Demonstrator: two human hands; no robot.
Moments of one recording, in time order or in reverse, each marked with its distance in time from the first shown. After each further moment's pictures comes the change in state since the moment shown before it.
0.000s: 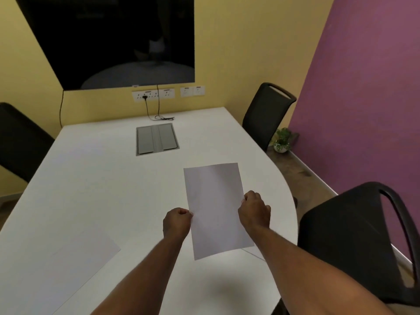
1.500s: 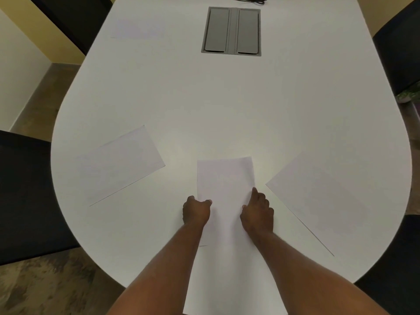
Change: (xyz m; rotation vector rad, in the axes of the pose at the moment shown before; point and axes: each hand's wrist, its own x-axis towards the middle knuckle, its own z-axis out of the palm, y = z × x) left_hand 0.074 -0.202 0.012 0.062 0.122 -0.634; right_hand -0.080 -0.015 0.252 -0.313 -0.629 -0.256
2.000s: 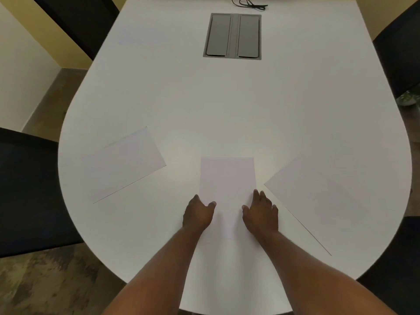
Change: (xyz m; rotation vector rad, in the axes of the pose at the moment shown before) left_hand -0.023 -0.006 -0.001 0.296 -0.031 0.218; right_hand -0.001 0.023 -0.009 0.004 -0.082 -0.044
